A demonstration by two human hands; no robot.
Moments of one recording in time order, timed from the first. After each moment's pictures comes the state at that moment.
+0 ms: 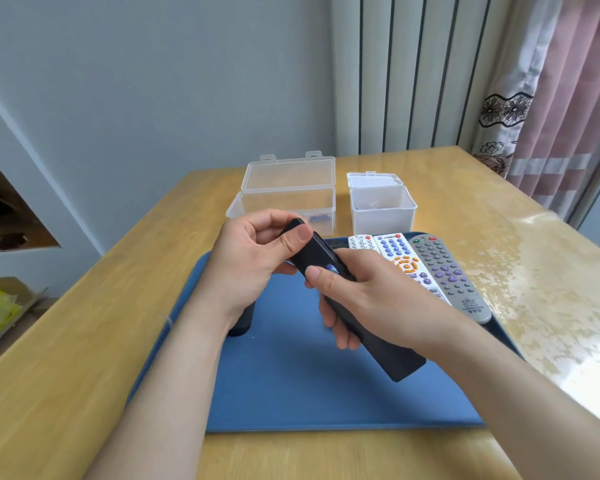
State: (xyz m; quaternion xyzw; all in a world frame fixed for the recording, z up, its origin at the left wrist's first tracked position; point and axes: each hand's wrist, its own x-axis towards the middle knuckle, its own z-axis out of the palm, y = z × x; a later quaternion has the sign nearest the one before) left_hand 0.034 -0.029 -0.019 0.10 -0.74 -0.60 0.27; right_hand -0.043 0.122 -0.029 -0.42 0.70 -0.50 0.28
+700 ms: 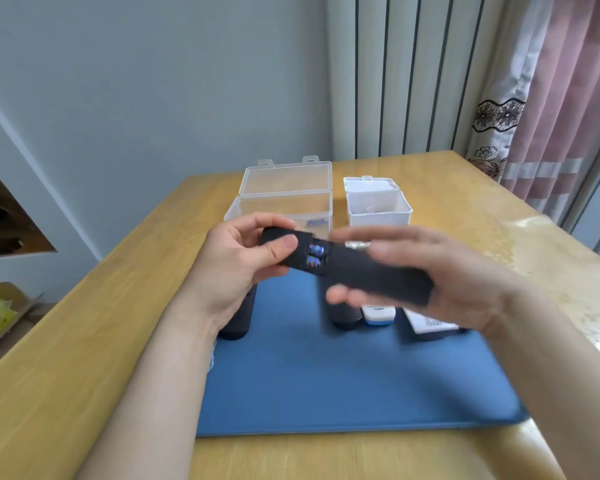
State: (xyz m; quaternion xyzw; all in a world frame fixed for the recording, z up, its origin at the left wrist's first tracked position) left_hand 0.043 -0.035 -0.012 0.11 -0.69 -0.67 0.24; right_hand -0.082 0.159 -0.015 -0.34 0.46 -0.65 0.50
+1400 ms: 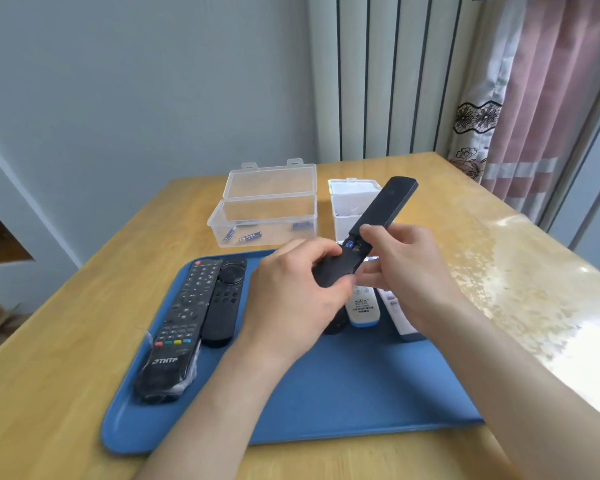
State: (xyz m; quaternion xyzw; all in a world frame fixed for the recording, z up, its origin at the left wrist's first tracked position) left_hand 0.019 0.030 -0.036 0.15 -0.88 -0.28 0.35; right_hand -0.072 0.136 -0.023 -0.18 0.62 -0.74 0.18
